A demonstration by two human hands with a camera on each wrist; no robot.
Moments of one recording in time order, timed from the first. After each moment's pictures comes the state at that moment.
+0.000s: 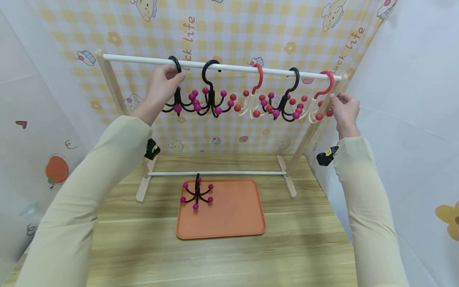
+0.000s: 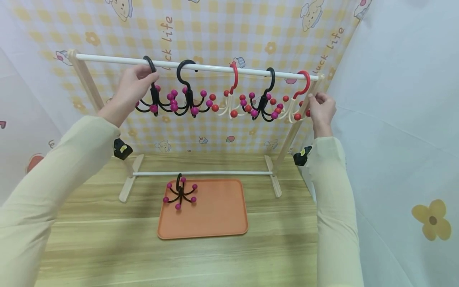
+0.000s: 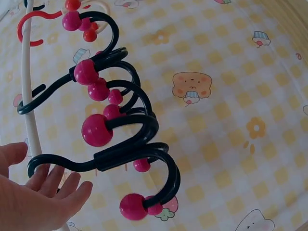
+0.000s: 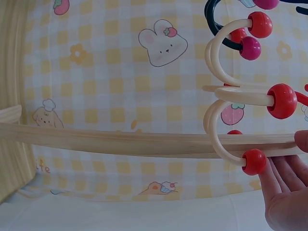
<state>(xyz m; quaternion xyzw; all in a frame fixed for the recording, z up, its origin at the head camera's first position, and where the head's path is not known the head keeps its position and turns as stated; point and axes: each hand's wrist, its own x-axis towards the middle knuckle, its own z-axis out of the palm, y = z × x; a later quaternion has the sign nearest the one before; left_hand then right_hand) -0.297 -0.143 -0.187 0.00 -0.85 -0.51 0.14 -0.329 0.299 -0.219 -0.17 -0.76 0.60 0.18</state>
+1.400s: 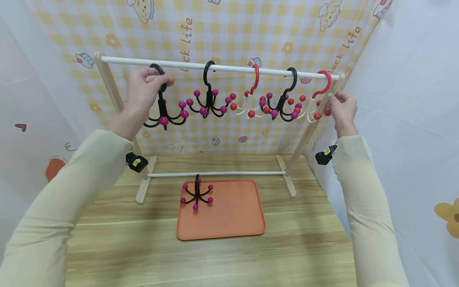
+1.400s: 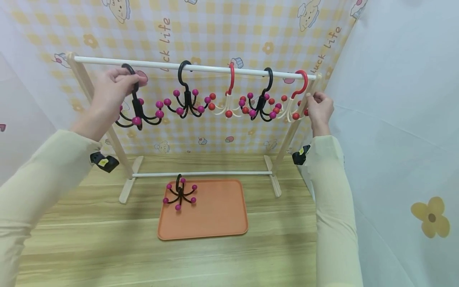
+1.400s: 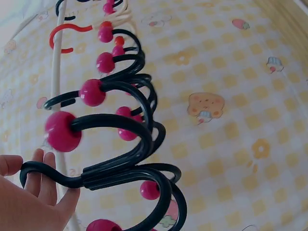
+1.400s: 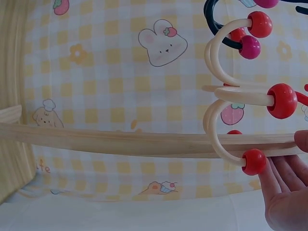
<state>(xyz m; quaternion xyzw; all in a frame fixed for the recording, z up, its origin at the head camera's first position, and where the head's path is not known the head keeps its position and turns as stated) -0.263 -0.163 -0.186 -0.01 -0.71 -0.69 0.13 -0.327 0.297 -0.218 -0.17 -0.77 0.59 0.18</state>
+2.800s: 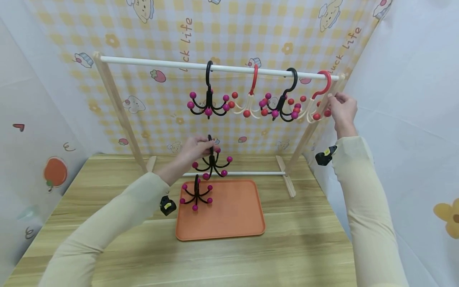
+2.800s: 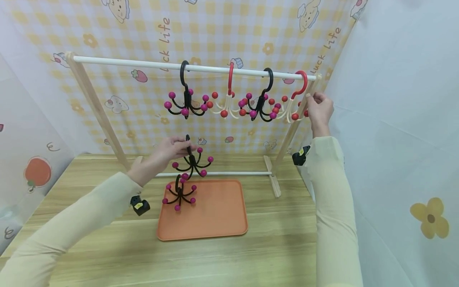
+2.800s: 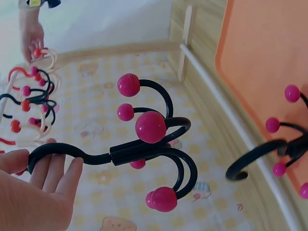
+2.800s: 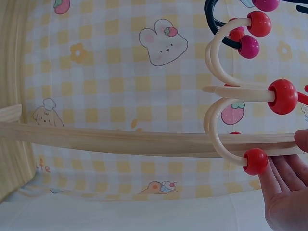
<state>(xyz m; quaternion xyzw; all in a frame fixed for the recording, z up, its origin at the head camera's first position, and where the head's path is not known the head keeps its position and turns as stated) -0.248 -0.085 -0.314 -0.03 -0.74 -0.67 -0.09 -0.327 0.298 -0.218 -0.17 -0.77 0.59 0.18</state>
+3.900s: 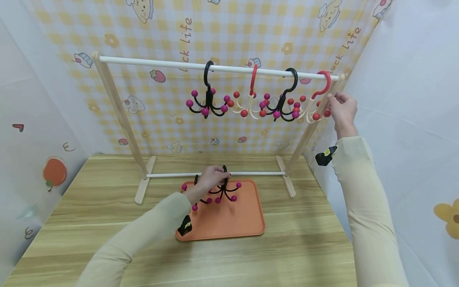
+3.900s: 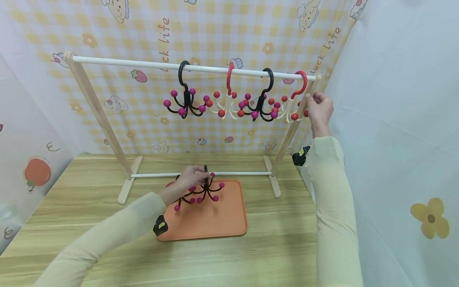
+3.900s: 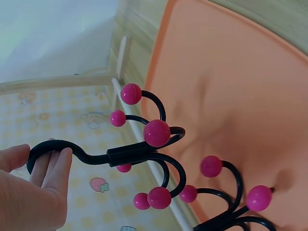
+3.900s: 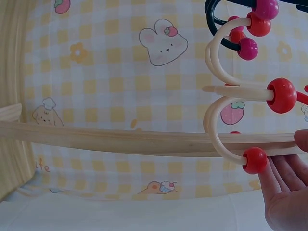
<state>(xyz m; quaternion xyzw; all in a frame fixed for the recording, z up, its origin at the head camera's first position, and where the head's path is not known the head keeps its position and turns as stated) -0.232 -0.038 -0.403 -0.01 -0.74 -0.66 -0.14 -0.327 0.299 -0.218 -0.17 -0.76 0.60 0.17</state>
